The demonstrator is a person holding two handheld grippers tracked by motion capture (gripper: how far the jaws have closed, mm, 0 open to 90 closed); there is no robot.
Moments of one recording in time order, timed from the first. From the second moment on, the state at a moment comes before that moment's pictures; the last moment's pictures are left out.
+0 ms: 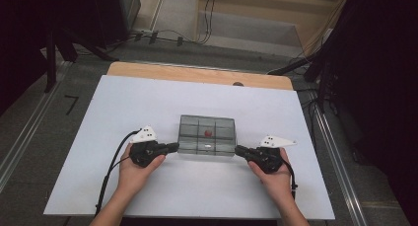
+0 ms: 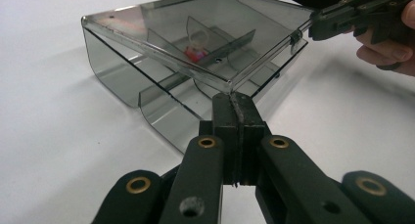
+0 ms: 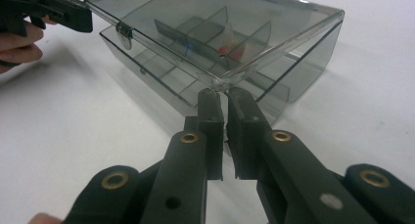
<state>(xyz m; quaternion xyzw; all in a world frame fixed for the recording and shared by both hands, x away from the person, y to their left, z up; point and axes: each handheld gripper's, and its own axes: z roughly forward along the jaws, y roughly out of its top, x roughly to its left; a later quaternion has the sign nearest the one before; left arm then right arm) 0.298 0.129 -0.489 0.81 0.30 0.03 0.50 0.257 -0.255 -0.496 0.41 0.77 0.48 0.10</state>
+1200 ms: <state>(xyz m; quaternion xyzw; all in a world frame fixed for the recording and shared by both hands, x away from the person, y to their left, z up) 0.297 0.135 -0.501 0.82 0.31 0.03 0.48 0.254 -0.261 -0.506 0.42 0.78 0.46 0.09</state>
